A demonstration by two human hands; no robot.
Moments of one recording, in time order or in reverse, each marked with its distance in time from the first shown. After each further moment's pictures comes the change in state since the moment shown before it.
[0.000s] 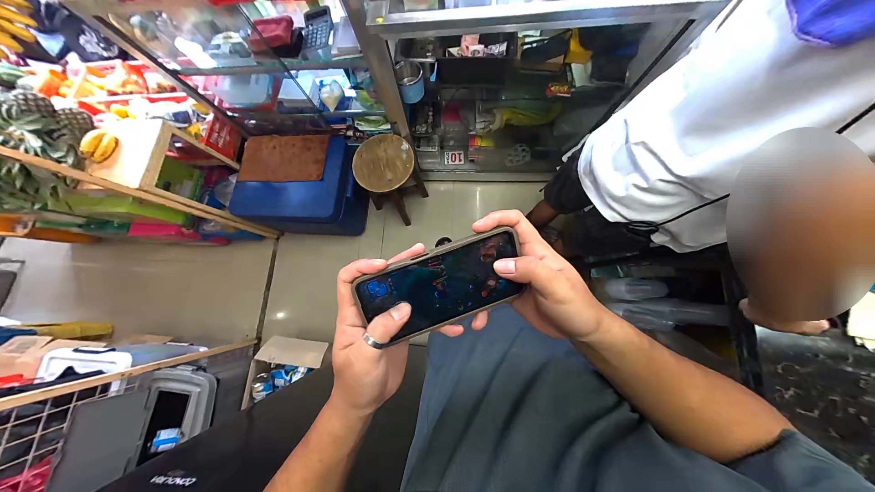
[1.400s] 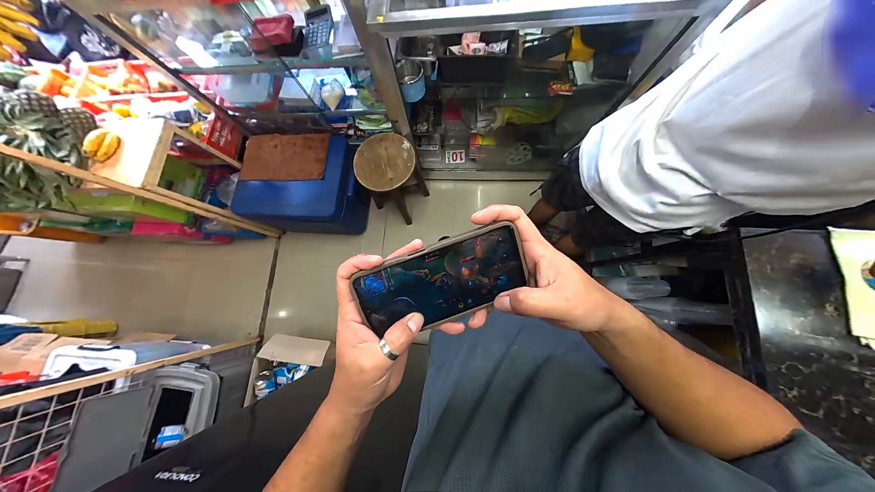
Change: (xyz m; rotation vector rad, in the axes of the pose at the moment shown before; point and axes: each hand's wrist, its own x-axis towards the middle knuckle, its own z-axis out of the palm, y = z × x) left_hand -0.001 0.001 0.000 0.036 -0.012 0.006; right_hand 0.000 -0.012 -0.007 -0.079 -0.193 0.024
